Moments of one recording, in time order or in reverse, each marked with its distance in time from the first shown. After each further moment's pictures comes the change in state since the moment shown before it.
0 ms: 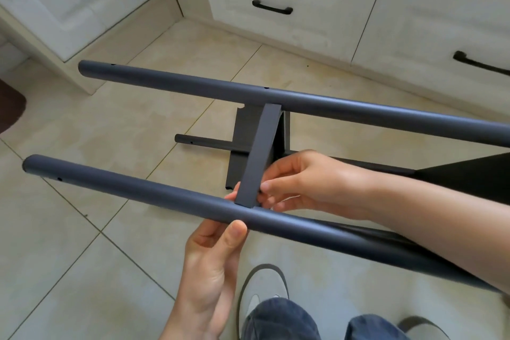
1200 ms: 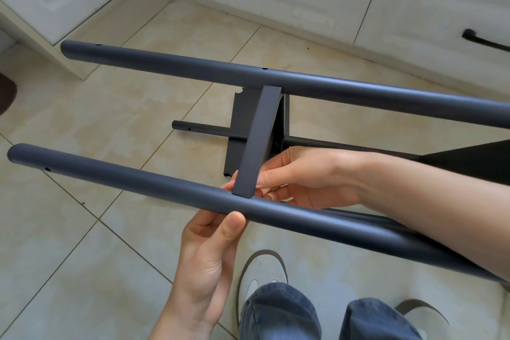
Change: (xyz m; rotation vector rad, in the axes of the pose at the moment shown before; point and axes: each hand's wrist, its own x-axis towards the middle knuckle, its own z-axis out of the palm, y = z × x) left_hand -0.004 -0.004 -0.005 0.021 -0.022 -0.004; right_hand 0.011 0.010 0.000 0.223 -0.287 0.201
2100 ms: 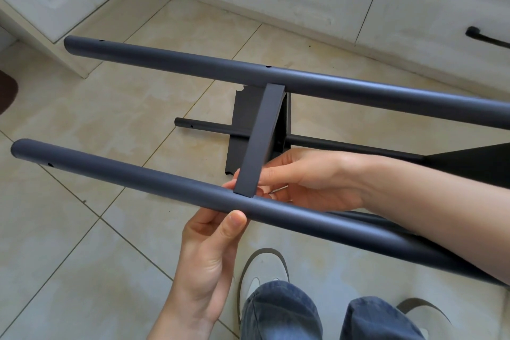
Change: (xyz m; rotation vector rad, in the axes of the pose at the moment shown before) left_hand 0.002 -0.002 -0.004 -0.005 -0.012 -0.009; right_hand 0.000 0.004 0.006 0.040 -0.008 -0.010
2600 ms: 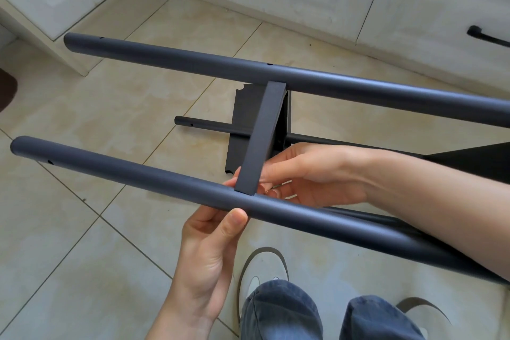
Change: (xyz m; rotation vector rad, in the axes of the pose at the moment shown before) left_hand 0.001 -0.001 -0.001 0.018 -0.008 0.014; right_hand 0.000 -0.003 -0.005 0.007 -0.026 0.002
